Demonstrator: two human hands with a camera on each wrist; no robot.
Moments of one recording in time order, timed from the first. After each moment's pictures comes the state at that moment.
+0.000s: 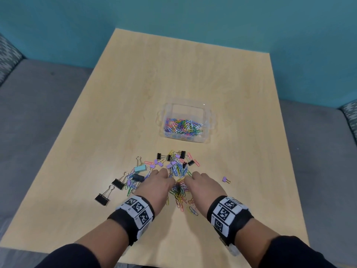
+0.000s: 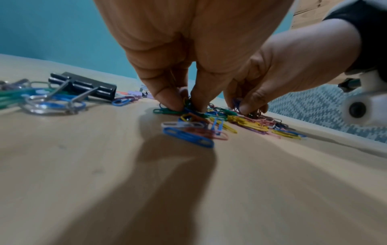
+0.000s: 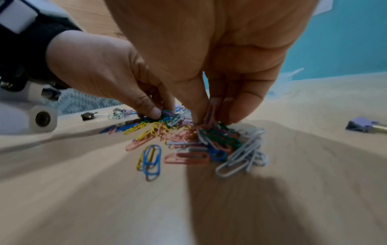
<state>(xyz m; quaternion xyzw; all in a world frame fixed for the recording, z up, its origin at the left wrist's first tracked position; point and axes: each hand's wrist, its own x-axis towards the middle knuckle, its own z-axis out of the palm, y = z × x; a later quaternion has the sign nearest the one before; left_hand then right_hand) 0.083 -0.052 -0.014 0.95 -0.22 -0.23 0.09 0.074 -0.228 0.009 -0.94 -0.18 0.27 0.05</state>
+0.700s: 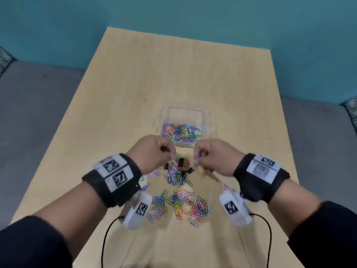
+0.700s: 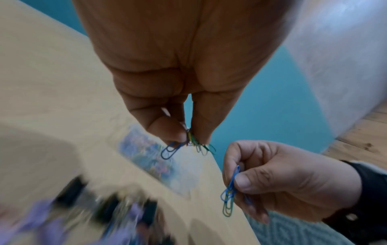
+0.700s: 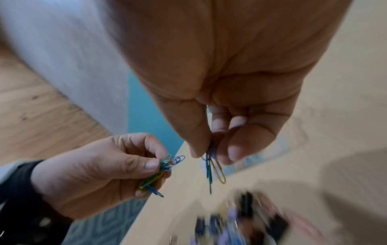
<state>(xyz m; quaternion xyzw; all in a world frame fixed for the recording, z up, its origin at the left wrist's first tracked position) 0.189 -0.049 0.062 0.86 -0.06 -0.26 0.44 0.179 -0.262 0.069 -0.88 -0.05 0.31 0.37</state>
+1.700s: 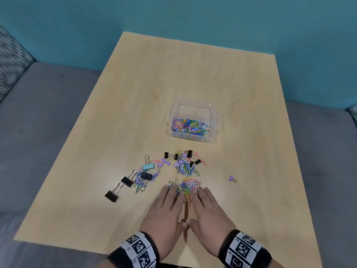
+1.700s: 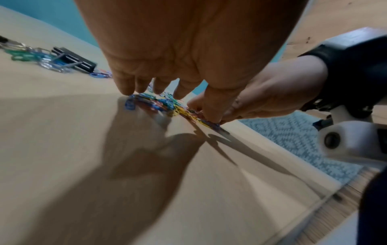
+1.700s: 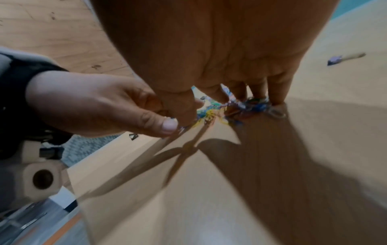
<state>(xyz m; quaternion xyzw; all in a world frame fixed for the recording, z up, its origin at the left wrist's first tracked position) -0.003 -0.047 -0.025 0.95 -0.21 -0.21 0.12 -0.007 -0.223 -0.014 -0.95 -0.12 0.26 0.14</state>
